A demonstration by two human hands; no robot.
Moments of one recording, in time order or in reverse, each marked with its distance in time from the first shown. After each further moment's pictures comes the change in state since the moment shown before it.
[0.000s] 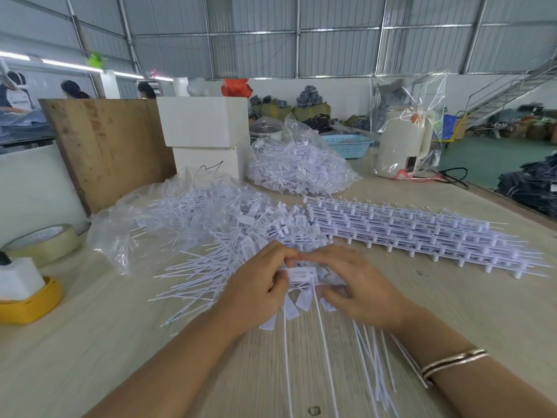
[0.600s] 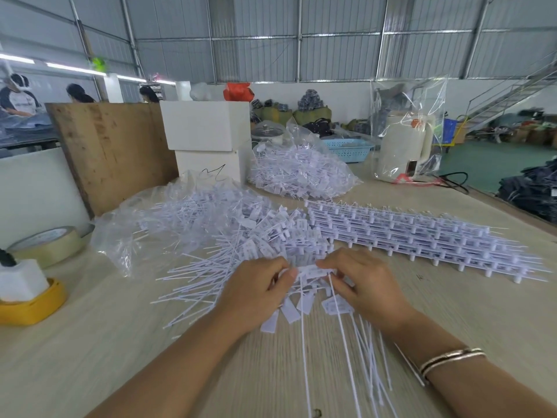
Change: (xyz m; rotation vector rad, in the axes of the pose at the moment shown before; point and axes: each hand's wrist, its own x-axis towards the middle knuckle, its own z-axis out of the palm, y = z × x) left_hand 0.001 -0.002 0.000 0.118 -0.019 -0.142; right_hand -0.002 0.000 0.002 -0.270 0.294 -0.055
